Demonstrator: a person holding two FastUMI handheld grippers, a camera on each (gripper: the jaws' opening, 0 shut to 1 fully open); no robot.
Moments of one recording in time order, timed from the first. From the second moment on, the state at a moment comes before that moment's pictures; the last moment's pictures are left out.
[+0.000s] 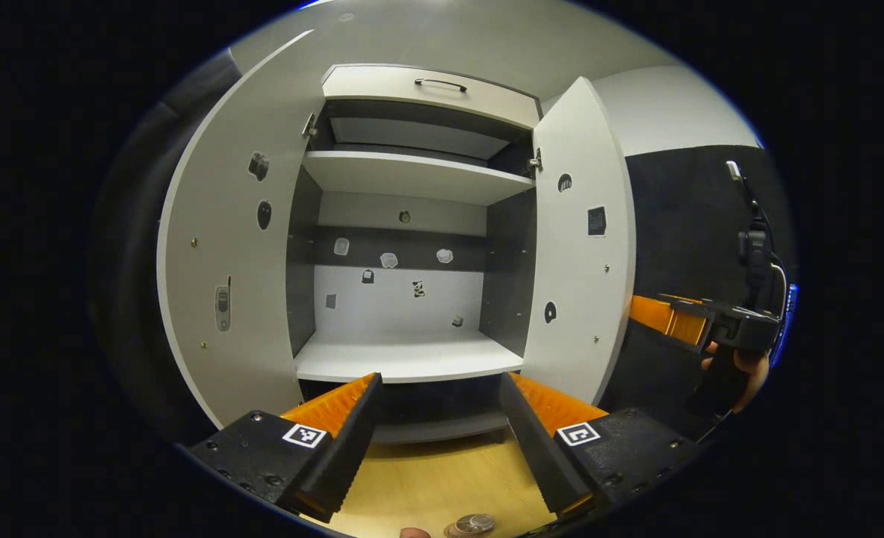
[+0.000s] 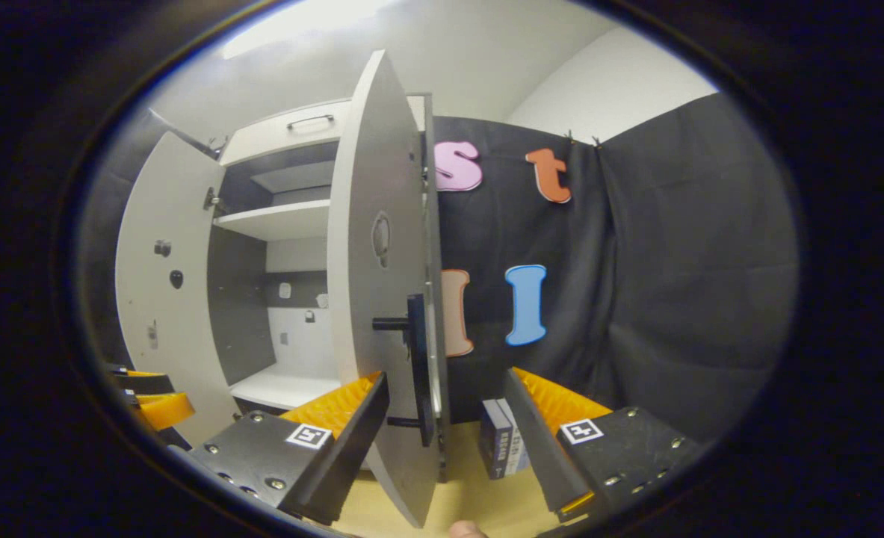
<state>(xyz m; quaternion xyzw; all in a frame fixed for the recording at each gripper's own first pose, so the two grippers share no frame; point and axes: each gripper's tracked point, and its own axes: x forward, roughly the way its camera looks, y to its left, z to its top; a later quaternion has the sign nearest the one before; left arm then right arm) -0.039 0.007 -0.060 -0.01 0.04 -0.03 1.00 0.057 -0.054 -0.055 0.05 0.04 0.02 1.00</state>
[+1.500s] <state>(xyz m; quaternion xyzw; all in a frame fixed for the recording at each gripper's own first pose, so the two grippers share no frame) -0.046 0.048 -0.068 -0.02 0.05 0.03 1.00 0.055 0.063 -0.071 0.08 0.08 0.18 0.98</state>
